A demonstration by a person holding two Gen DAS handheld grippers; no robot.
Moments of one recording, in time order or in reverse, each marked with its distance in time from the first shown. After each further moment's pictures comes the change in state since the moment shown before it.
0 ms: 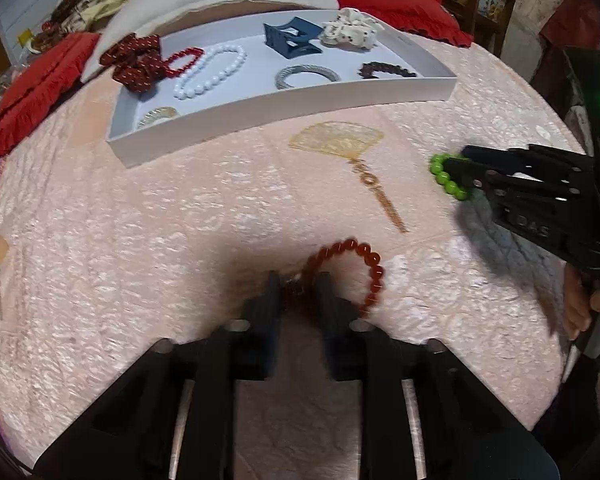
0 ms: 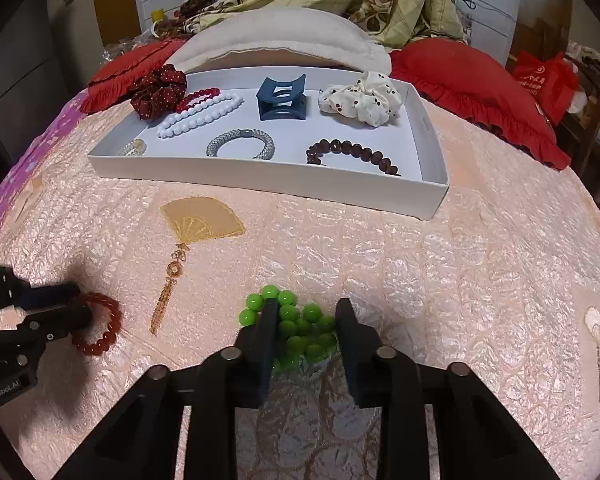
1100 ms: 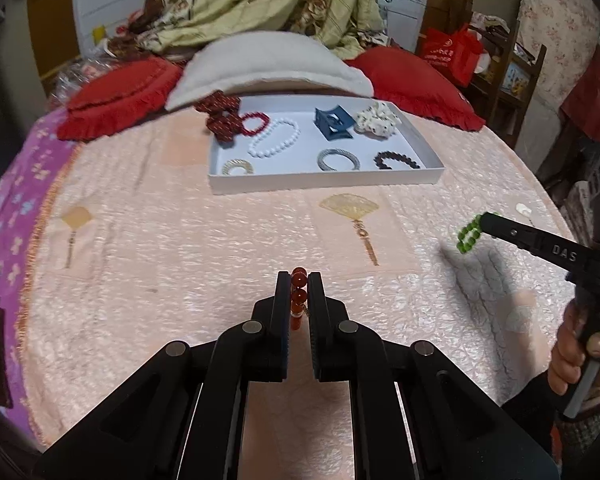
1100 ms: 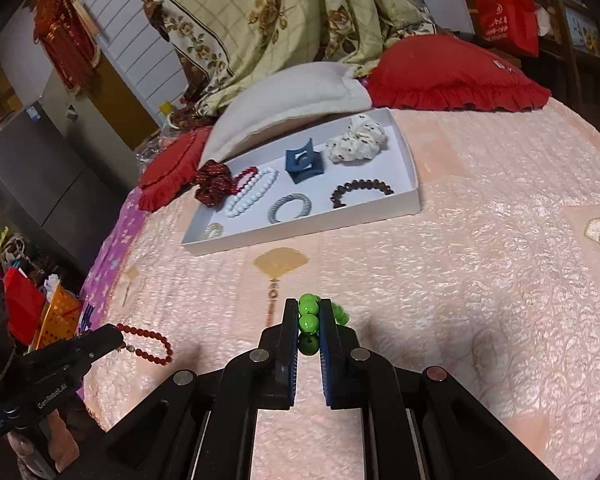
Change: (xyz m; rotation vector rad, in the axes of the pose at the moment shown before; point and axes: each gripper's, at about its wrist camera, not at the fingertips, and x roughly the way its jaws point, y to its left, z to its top) left arm -0.120 0.002 -0.026 -0.177 -0.209 0.097; right arm -0.101 -0.029 -0.020 0.315 -0.136 0.294
